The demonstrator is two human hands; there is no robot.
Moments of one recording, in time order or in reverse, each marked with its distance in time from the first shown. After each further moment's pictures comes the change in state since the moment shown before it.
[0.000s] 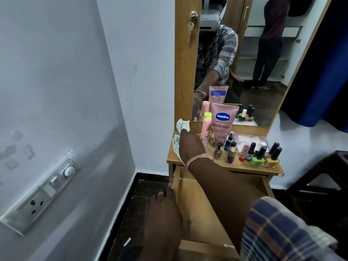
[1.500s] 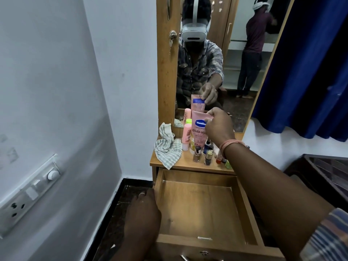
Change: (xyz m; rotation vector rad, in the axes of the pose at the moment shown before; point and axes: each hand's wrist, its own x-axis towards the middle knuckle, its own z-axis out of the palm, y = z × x) left_hand 0.001 -0.004 0.008 -0.129 0.124 0.007; right_hand 0.010 0.096 -0.124 0.418 0.272 0.277
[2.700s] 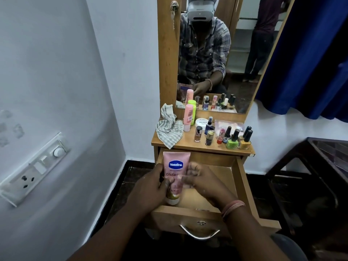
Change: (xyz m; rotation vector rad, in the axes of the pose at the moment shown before) left_hand -0.001 -0.003 -0.011 -0.340 -0.207 0.212; right_hand -0.191 0.054 0.014 0.653 -0.804 0.344
